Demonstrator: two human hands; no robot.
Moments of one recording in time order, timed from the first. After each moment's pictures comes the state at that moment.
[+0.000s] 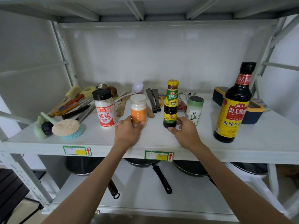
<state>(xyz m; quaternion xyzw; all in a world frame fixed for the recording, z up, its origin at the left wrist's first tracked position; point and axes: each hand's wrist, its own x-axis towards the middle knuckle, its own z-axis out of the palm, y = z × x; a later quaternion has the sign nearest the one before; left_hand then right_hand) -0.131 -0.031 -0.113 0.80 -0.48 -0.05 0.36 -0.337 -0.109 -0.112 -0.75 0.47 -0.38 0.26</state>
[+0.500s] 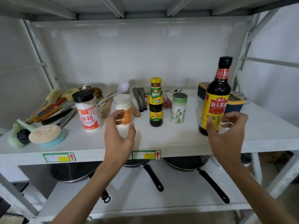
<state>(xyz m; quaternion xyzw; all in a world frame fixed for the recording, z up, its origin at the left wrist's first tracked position) -0.198 0.030 -0.090 0.58 -0.51 0.03 0.63 -0.452 -0.051 -0.088 -0.58 0.48 -0.65 0.14</state>
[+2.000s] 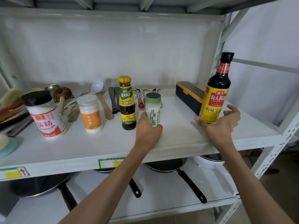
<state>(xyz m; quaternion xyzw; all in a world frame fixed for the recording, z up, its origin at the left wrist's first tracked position) -0.320 -0.098 -0.103 0.64 -0.51 -0.22 0.52 -0.529 -0.139 -0.099 -0.52 0.61 -0.58 0.15</state>
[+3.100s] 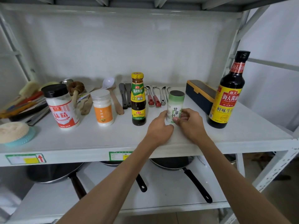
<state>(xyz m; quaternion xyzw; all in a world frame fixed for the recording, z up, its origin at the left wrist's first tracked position) -0.321 -0.083 -0.091 0.63 -0.60 -0.26 0.41 -0.445 -0.157 -0.106 -0.68 0.50 -0.45 0.30</state>
